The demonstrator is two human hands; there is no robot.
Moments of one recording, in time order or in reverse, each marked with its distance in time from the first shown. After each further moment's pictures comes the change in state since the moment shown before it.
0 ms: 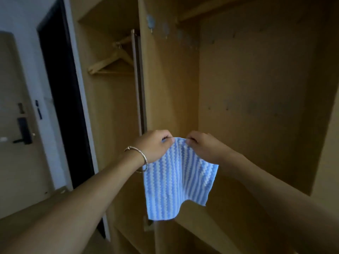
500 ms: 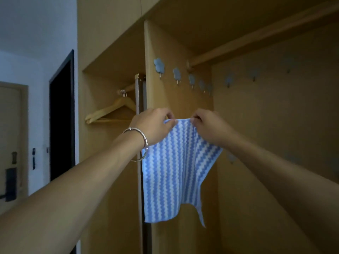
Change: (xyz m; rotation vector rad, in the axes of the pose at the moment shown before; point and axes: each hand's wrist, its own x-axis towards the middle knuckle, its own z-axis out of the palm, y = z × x) left_hand 0.227 -0.033 -0.102 0.402 0.372 0.154; right_hand 0.252 0.000 -0.087 -0.116 0.442 -0.147
